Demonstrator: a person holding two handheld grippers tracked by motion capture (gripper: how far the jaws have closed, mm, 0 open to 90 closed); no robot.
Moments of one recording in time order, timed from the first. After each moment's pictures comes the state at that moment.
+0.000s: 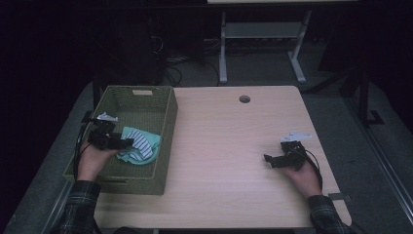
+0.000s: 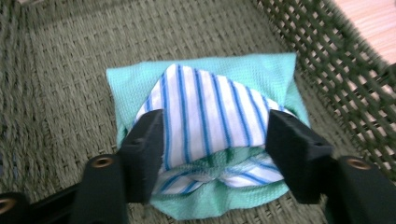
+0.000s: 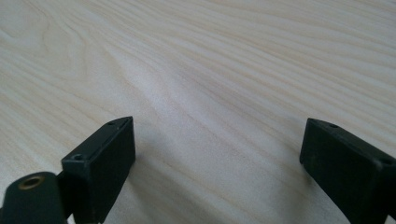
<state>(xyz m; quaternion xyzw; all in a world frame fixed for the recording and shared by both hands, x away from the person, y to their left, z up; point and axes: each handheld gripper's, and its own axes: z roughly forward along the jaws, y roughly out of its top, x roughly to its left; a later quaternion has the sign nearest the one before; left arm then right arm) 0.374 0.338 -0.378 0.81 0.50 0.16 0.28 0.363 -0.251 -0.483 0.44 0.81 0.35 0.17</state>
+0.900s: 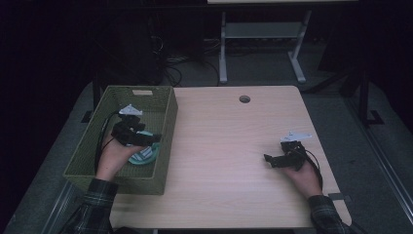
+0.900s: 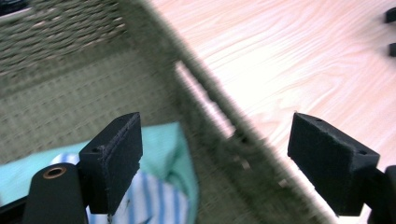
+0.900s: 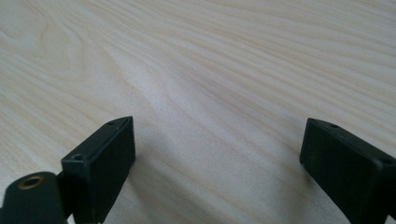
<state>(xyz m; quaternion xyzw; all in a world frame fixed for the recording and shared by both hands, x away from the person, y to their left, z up) 0.366 0.252 -0.345 0.82 0.42 0.14 0.35 0.363 -0.251 -0.483 0.45 0.81 0.35 0.17</state>
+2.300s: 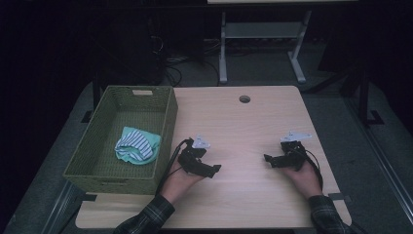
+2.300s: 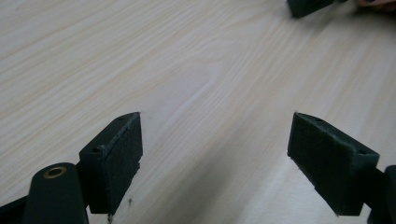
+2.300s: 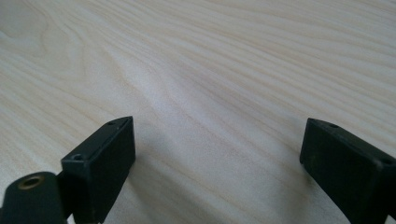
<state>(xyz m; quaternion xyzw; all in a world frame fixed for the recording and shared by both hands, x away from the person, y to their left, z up) 0.329 0.095 -0.434 0.87 0.33 0.10 0.36 0.363 -0.251 -0.483 0.45 0.81 0.35 0.17</state>
